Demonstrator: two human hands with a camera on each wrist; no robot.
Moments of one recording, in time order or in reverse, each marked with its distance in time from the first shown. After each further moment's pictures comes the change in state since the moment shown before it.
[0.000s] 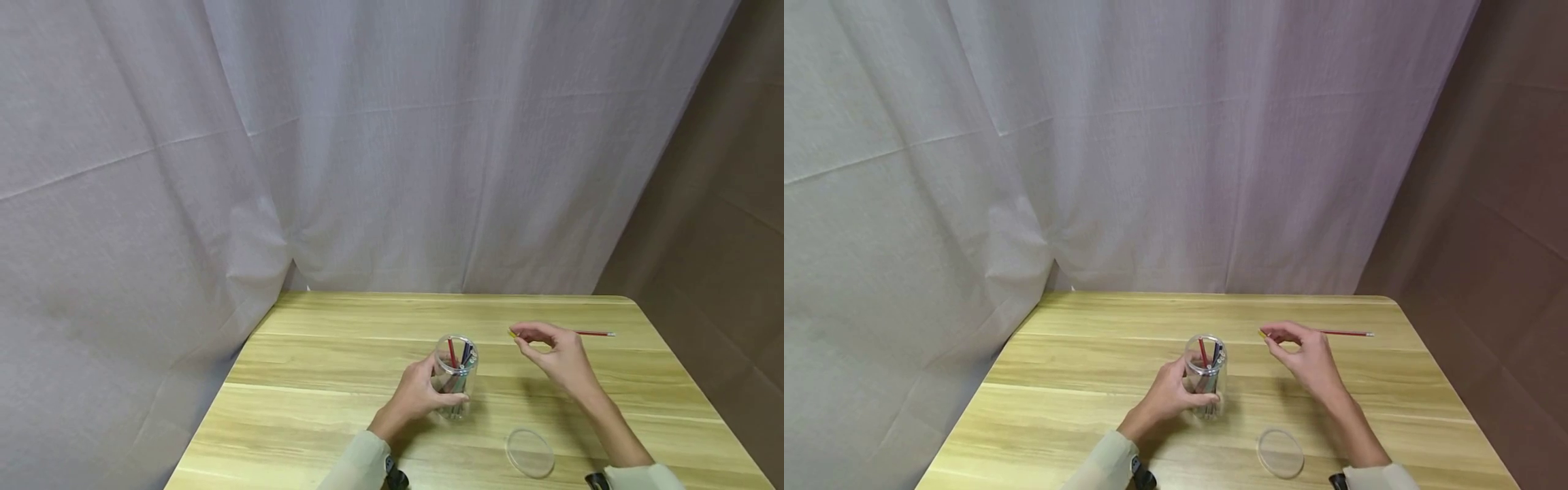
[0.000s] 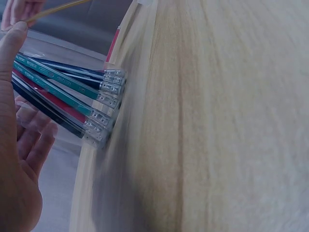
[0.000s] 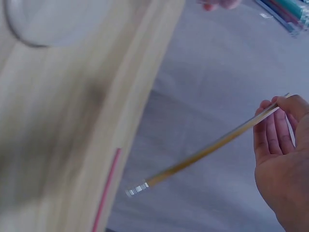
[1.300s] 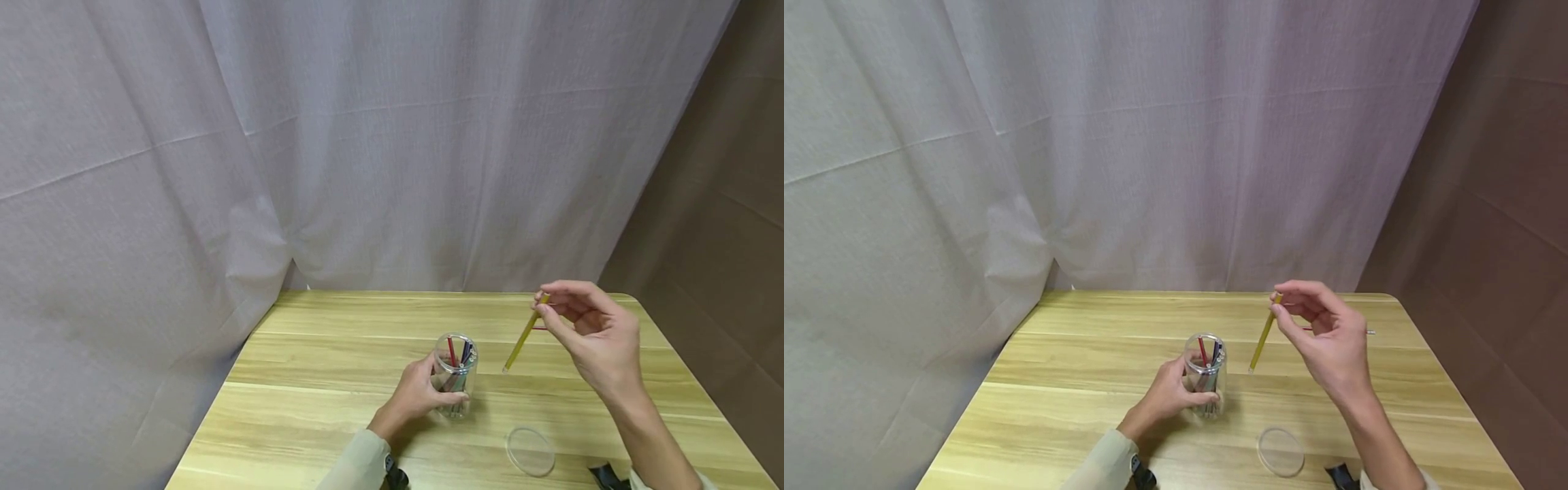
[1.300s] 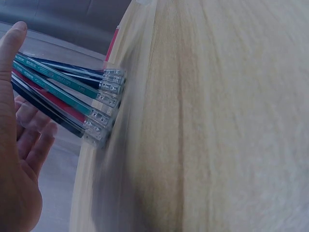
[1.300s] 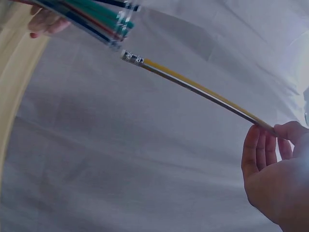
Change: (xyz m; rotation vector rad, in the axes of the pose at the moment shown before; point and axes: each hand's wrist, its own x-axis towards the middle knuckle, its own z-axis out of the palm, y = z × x) left_hand 0.001 -0.004 0.002 -0.006 0.006 0.026; right_hand 0.033 -0.126 -0.042 0.717 0.181 -0.217
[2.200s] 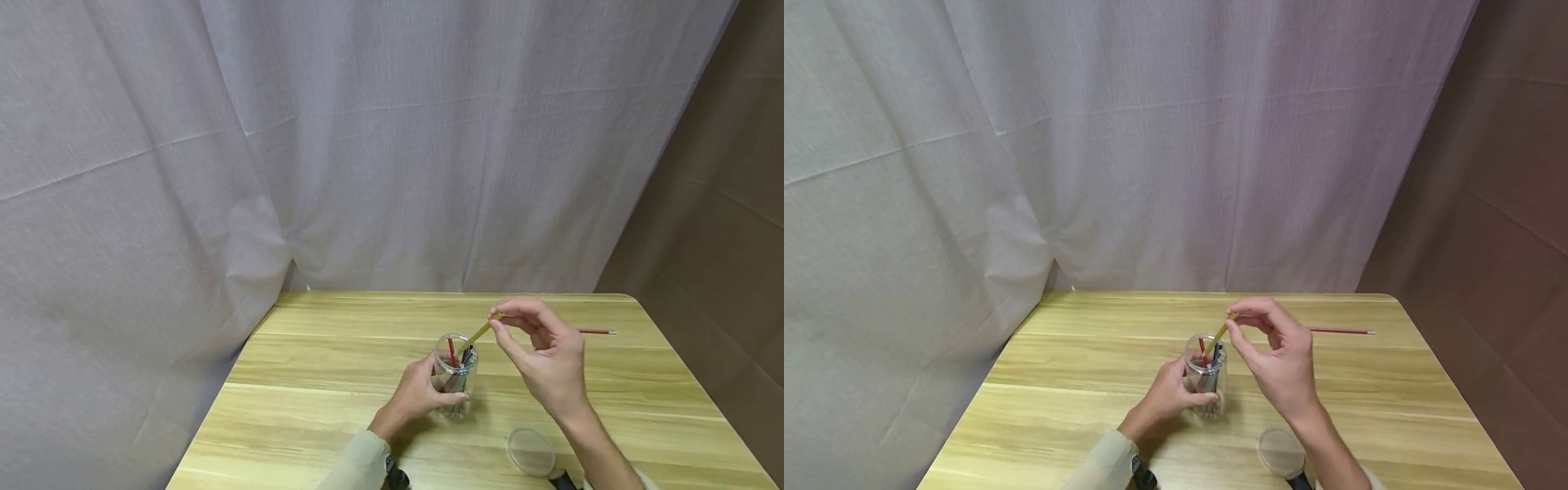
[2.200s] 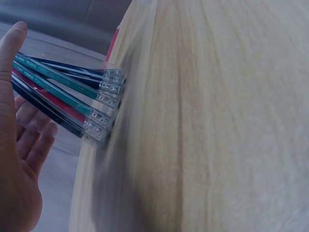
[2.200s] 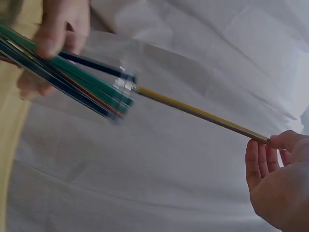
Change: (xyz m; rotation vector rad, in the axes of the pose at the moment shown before) left_hand 0.001 0.000 0.000 0.002 0.002 0.015; right_hand -0.018 0.019 0.051 -0.139 -0.030 -0.132
